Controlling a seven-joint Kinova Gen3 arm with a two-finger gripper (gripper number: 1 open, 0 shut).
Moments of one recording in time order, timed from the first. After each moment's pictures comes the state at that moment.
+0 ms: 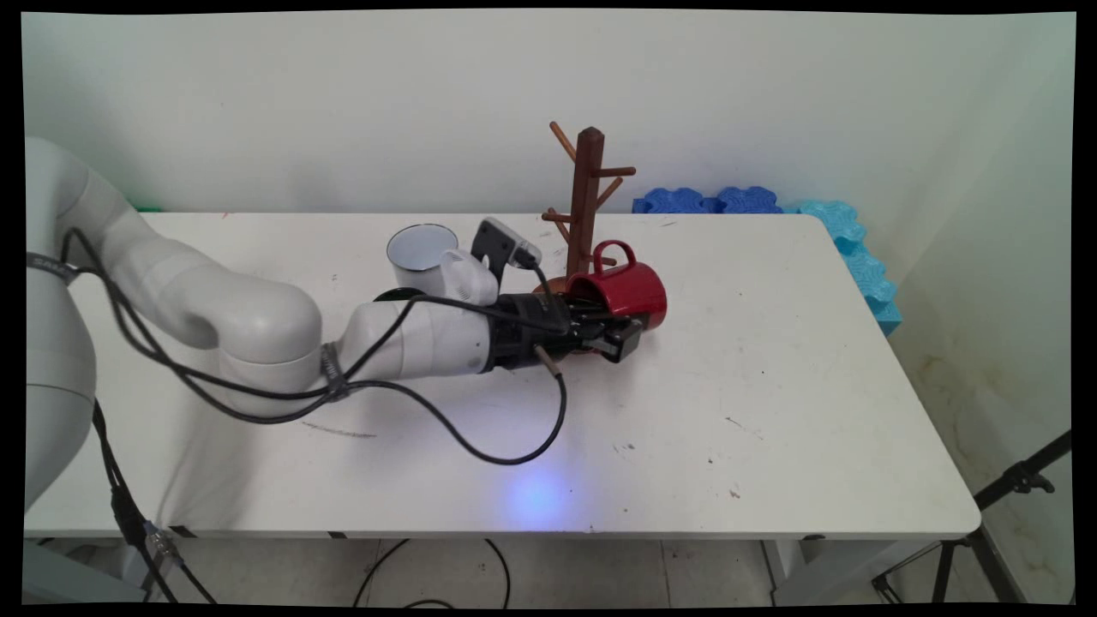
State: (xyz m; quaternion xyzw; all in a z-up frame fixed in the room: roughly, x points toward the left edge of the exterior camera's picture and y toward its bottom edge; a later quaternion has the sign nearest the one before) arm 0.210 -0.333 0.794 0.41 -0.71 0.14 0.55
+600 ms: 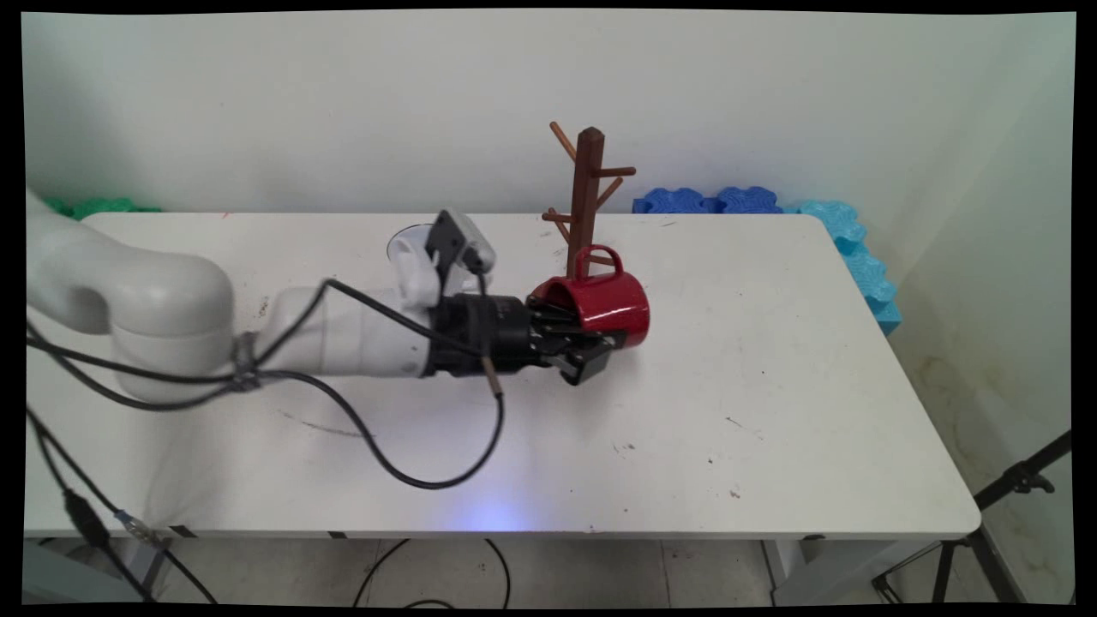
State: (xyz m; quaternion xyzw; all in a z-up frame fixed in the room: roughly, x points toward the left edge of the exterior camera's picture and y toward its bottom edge) arm 0.240 -0.298 0.834 0.36 -0.75 0.12 0.53
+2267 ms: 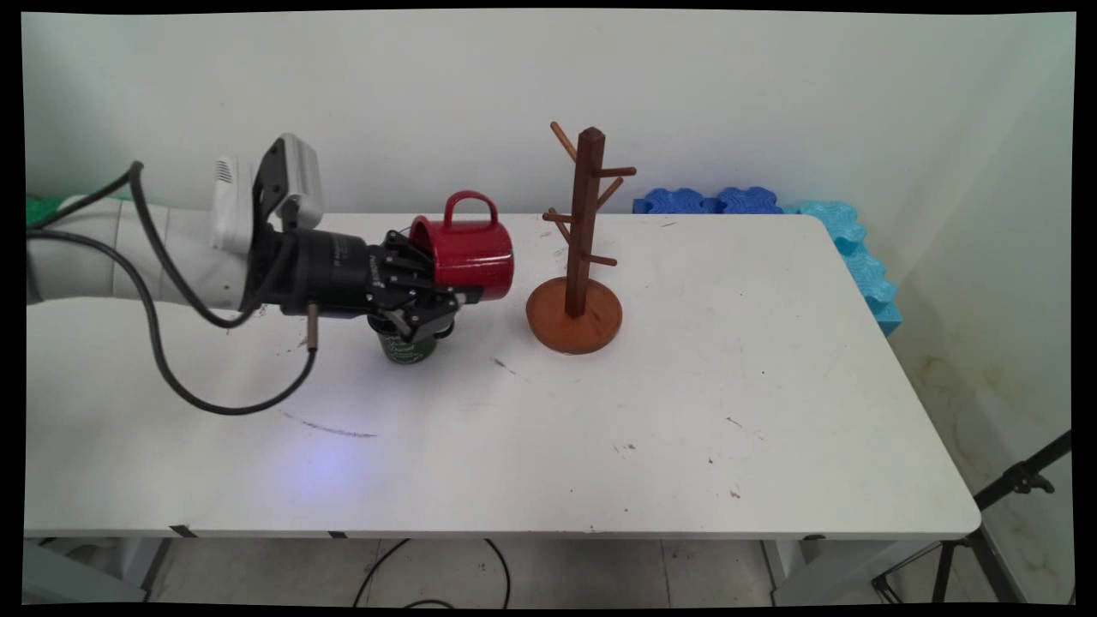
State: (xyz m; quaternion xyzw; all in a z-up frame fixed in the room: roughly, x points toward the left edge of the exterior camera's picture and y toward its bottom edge) arm 0.368 -0.272 0.902 0.27 -0.83 0.21 0.45
